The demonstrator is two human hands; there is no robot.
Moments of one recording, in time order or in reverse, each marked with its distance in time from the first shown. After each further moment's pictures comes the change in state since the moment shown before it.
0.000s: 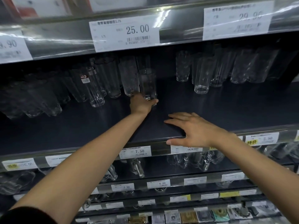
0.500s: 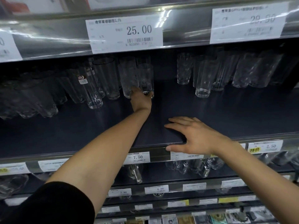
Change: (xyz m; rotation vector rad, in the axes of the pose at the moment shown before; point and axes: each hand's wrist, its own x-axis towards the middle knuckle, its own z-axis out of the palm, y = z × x) left_hand 0.037 0.006 0.026 -0.131 0.214 -0.004; right_hand 0.001 0.002 0.001 0.021 0.015 0.009
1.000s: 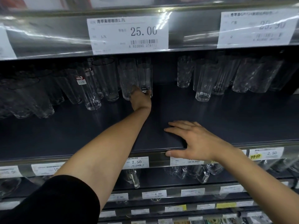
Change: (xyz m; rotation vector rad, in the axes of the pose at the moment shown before) left_hand 0.015 0.003 0.009 0.027 0.090 0.044; right_hand 0.000 -0.003 -0.003 0.005 -0.022 0.012
